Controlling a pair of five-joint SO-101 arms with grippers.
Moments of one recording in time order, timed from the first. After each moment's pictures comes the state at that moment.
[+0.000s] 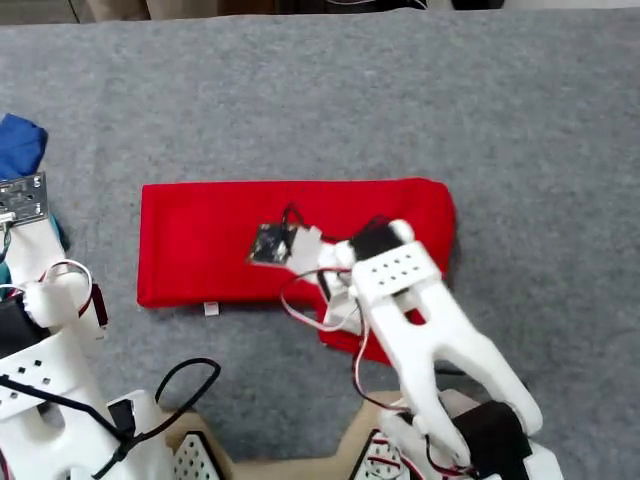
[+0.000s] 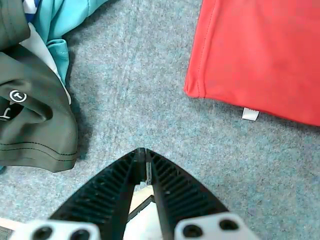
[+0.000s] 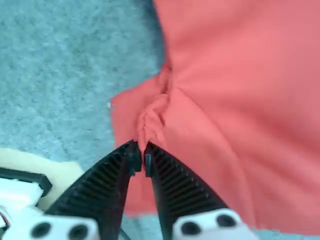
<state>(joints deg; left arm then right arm) -29.2 -54.4 31.5 100.2 -17.3 -28.3 -20.6 46.5 72.3 37.0</state>
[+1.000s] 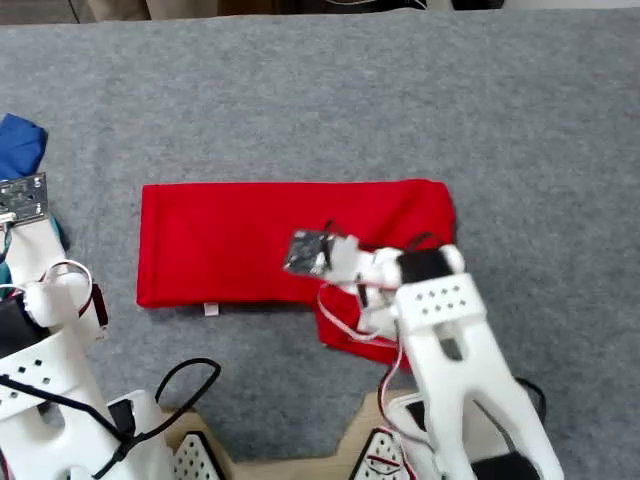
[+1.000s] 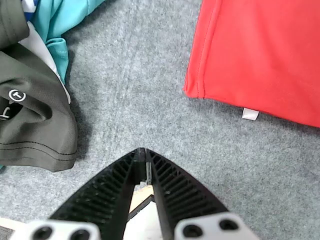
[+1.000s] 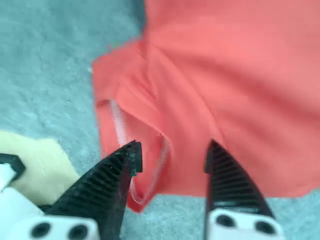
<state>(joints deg) -29.2 -54.4 31.6 100.2 -17.3 -15.8 -33.6 53.0 72.9 49.1</state>
